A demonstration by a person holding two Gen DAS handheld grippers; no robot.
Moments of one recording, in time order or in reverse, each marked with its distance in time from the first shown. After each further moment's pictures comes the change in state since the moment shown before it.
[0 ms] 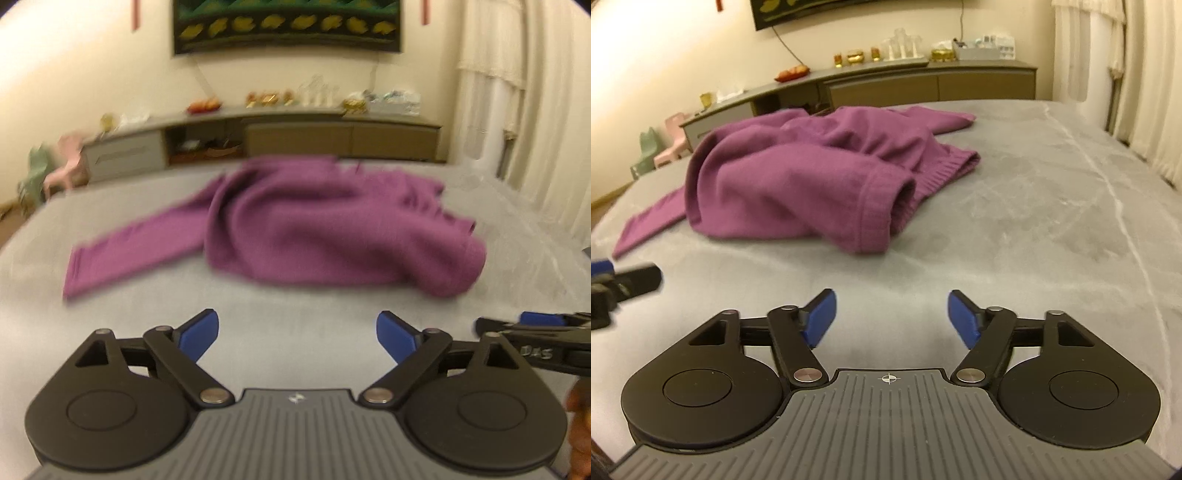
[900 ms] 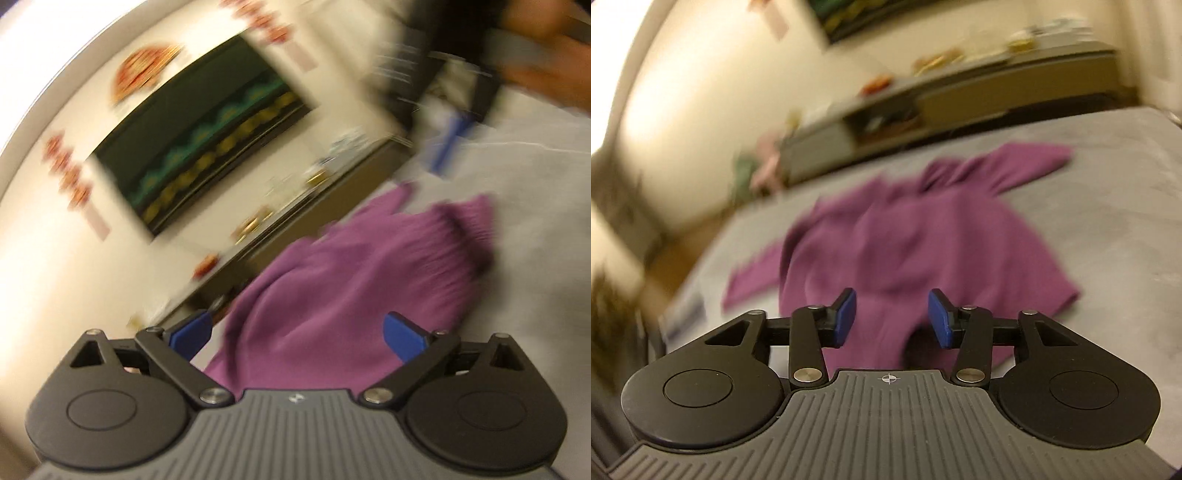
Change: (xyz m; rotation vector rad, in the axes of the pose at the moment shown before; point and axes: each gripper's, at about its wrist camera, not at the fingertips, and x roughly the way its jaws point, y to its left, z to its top) left arm 0.005 -0.103 -0.072 0.660 -0.356 0.159; right arm -0.009 -0.023 0.084 0.160 -0.021 0.366
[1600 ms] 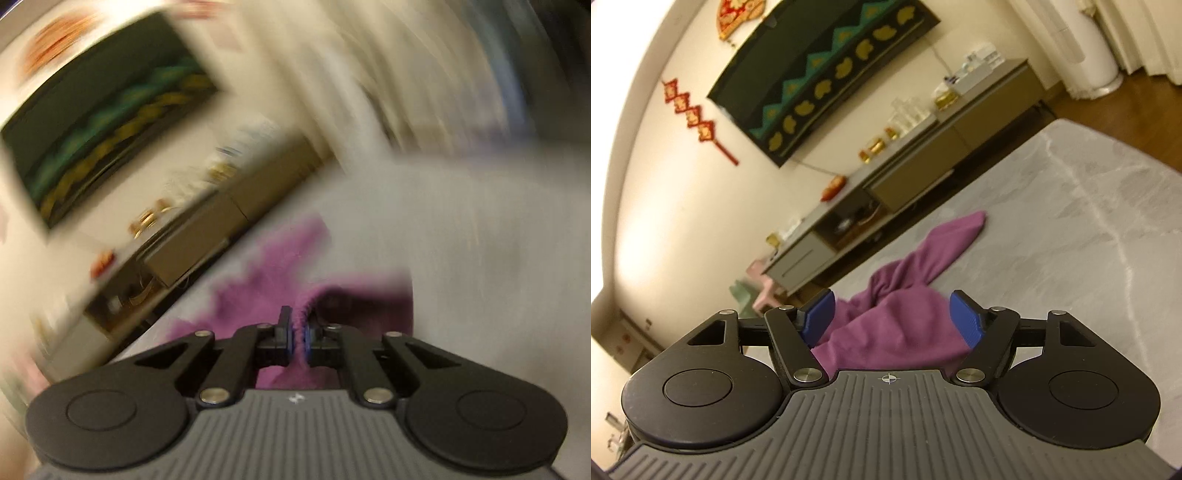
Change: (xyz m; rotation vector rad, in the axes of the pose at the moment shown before) left arm 0.105 0.070 0.120 -0.300 0.065 -0.272; right arm -0.079 -0.087 0.030 0.259 -0.224 0.009
